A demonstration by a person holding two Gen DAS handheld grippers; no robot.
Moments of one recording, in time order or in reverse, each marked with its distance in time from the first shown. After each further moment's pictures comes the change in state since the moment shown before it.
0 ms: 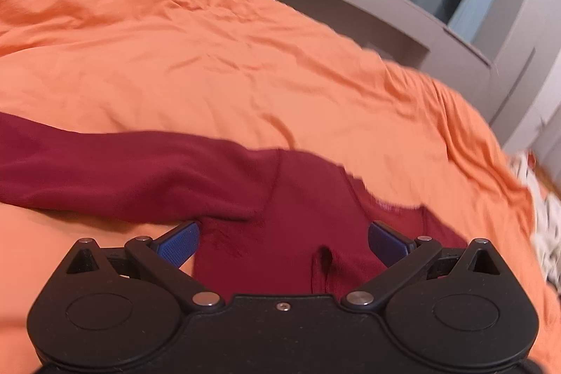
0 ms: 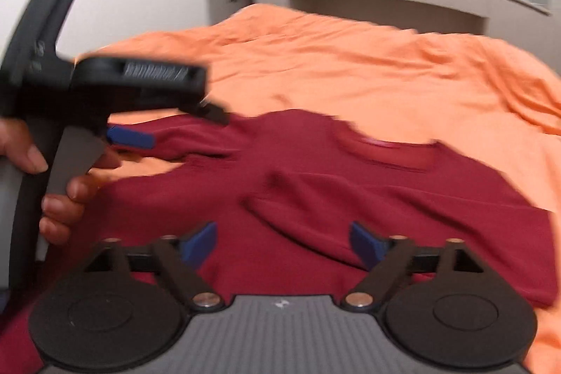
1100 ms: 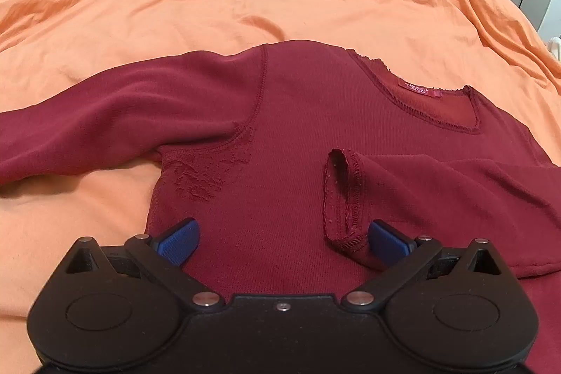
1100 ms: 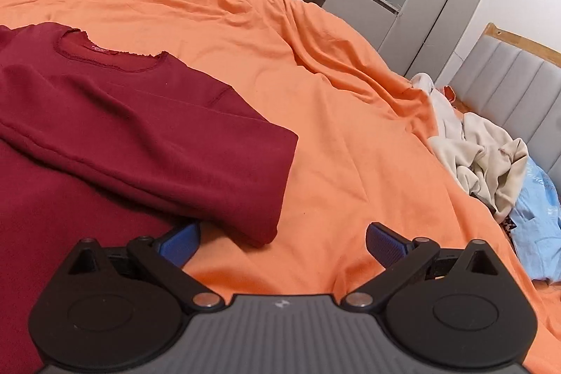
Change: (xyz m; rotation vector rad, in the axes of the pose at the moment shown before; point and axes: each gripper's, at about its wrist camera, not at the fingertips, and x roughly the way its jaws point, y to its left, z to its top) left arm 0.078 -0.038 -0.042 0.214 0.231 0.165; right arm 0.013 -0.132 -0.067 -0.072 0.101 -0.631
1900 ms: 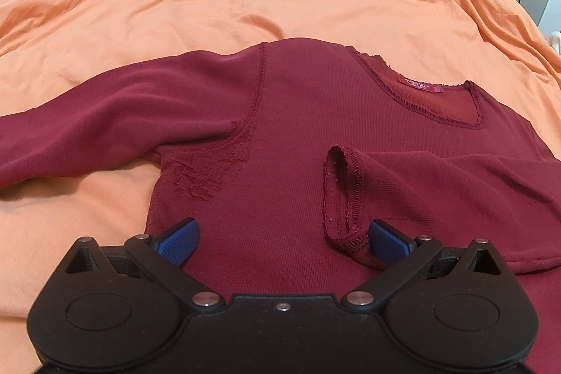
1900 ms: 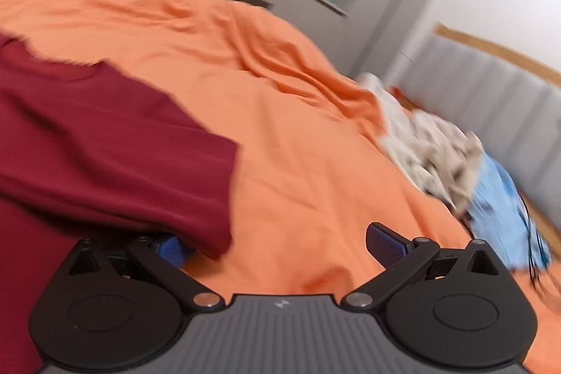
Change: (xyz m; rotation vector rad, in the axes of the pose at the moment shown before) left arm 0.001 -0.003 0.000 0.014 0.001 0.012; right arm 0.011 -0.013 0.001 0.122 -0.035 -0.216
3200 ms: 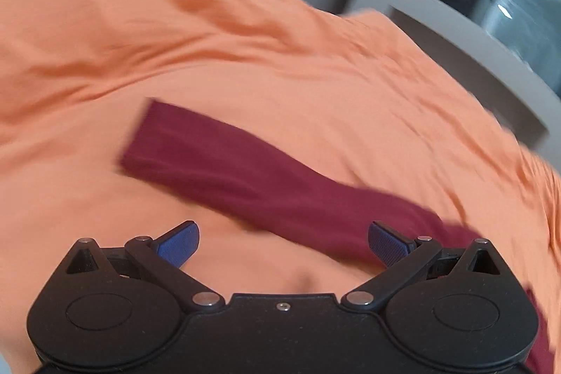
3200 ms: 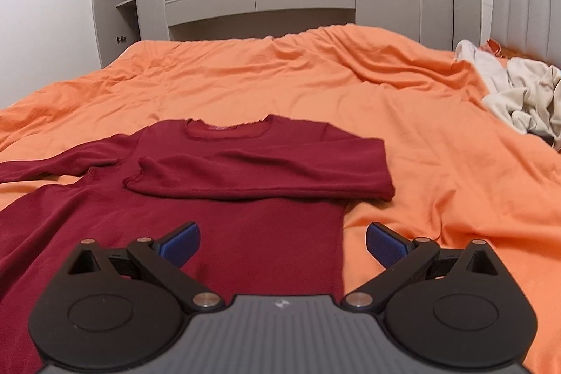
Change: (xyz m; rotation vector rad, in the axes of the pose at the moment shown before) left arm -0.152 0.254 -0.031 -0.612 -0.281 0.184; right arm -0.154 -0.026 -0.007 0.224 0.013 0.604
